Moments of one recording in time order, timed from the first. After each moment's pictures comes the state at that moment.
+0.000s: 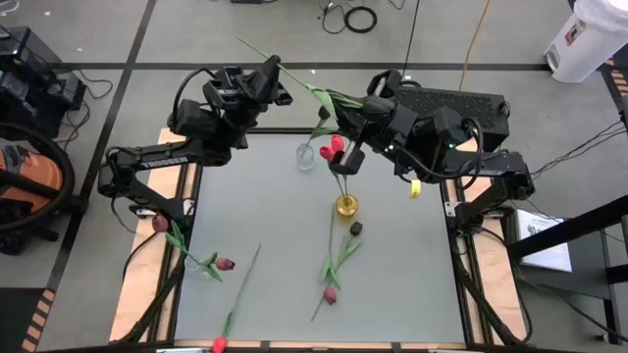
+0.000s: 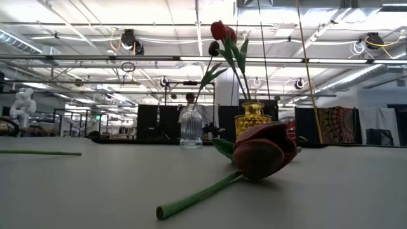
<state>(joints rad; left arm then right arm) 0.21 1.45 1.42 0.95 -0.13 -1.11 0.05 1.57 1.79 0.46 0.29 -0.45</state>
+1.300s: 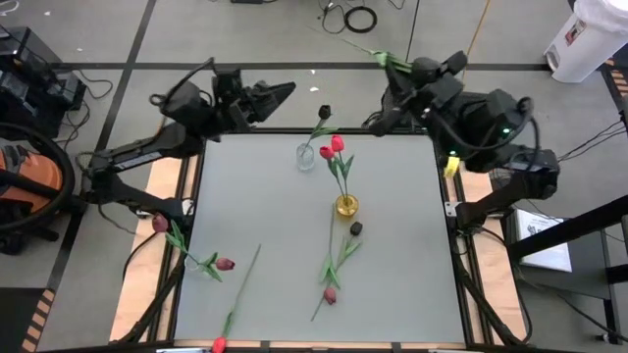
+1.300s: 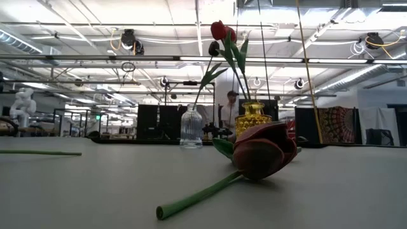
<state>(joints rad) 0.32 1.29 1.42 0.31 0.15 -0.70 0.05 1.38 1.79 0.19 0.74 -0.57</state>
